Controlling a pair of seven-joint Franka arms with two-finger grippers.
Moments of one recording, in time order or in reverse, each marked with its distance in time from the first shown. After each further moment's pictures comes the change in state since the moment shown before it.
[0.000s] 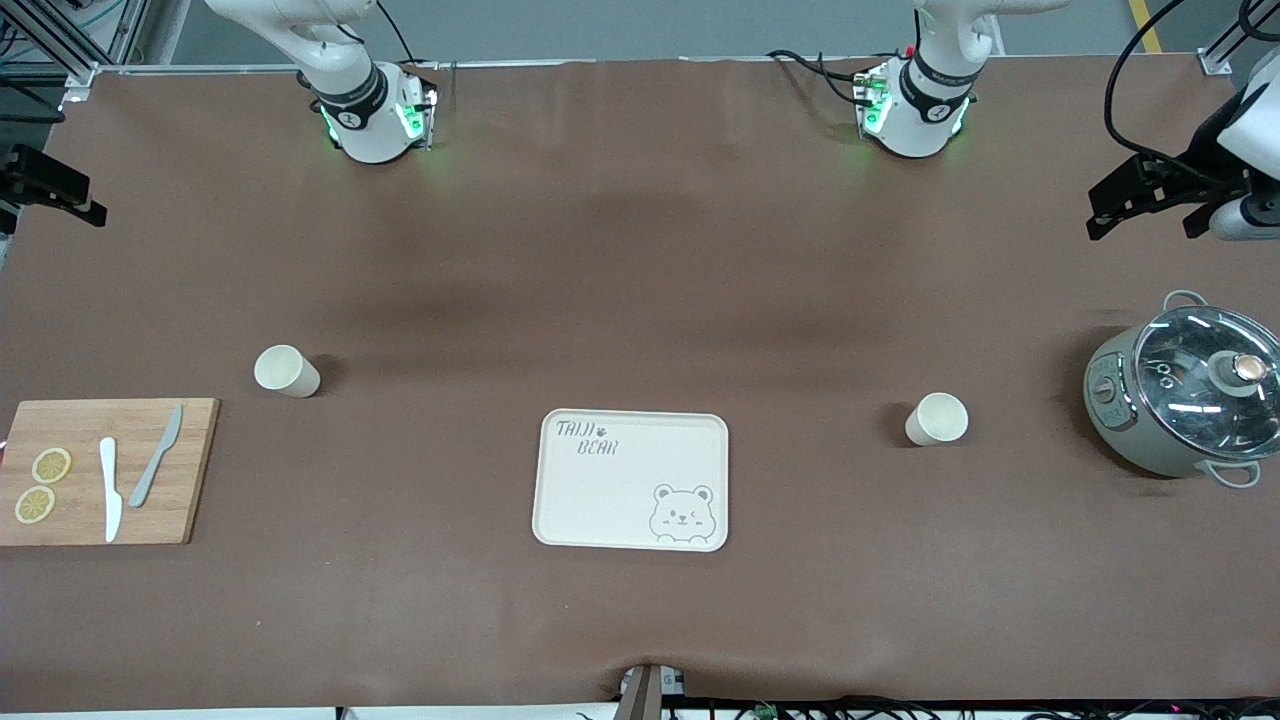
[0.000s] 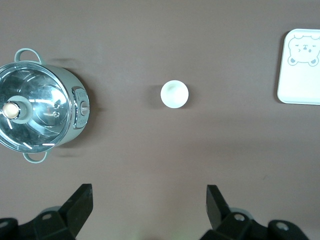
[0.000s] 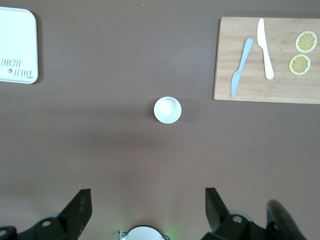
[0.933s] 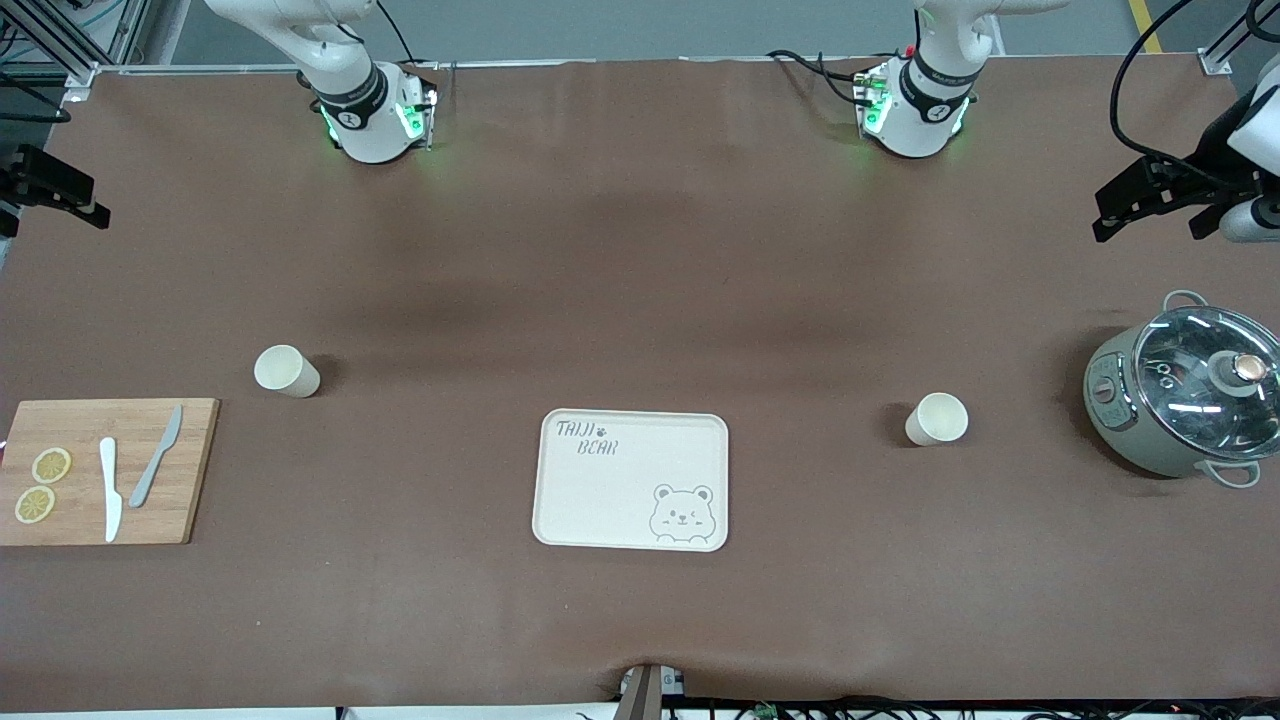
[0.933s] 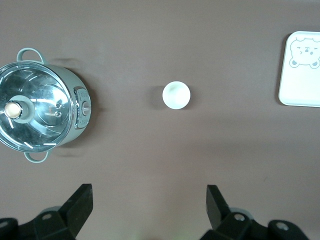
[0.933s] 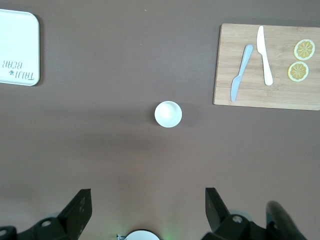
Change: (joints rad) left arm 0.002 0.005 0.007 0.005 0.000 0.000 0.000; right arm 0.009 -0.003 0.006 0.000 -0.009 0.009 0.000
